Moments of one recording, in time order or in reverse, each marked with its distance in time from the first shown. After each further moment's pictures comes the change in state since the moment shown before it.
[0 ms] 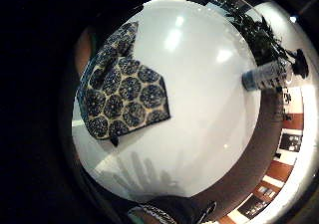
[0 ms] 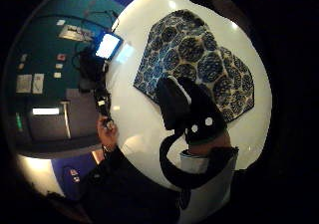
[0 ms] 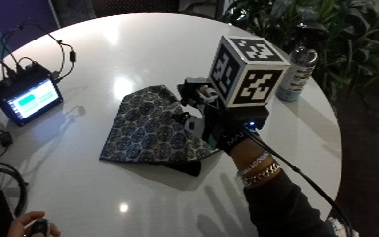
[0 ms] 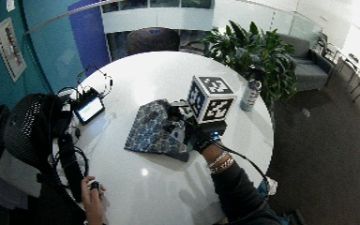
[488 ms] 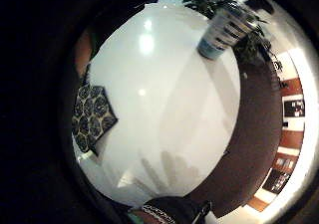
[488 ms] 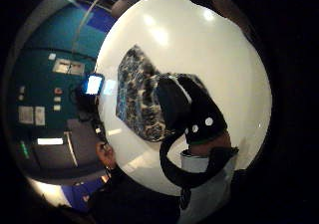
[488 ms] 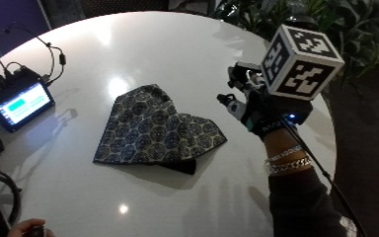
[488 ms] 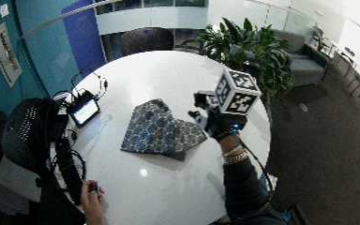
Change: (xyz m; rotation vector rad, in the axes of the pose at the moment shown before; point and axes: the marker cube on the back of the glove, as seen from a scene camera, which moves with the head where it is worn) arm 0.089 0.001 -0.023 0.092 0.019 0.291
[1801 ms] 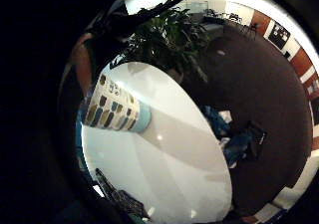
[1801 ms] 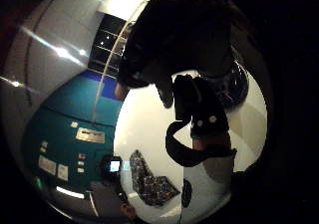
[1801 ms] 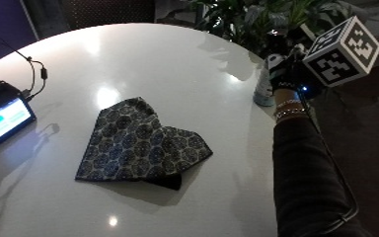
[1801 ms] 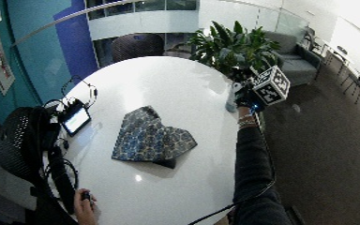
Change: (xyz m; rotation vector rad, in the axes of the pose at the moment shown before) arm 0.107 -0.115 -0.007 0.418 -0.302 0.527
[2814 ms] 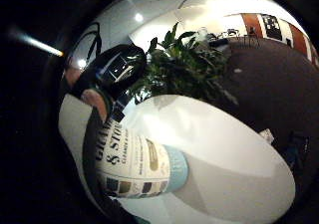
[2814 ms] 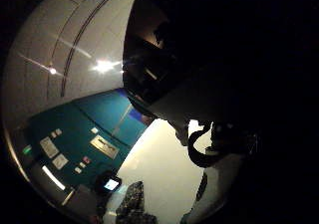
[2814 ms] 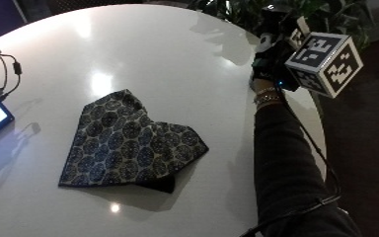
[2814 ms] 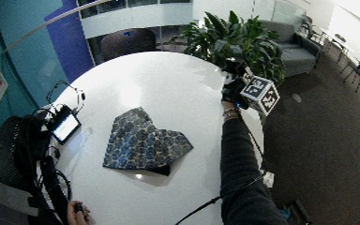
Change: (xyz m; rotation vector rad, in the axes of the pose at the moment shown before) arm -0.054 0.005 -0.002 0.406 -0.400 -0.139
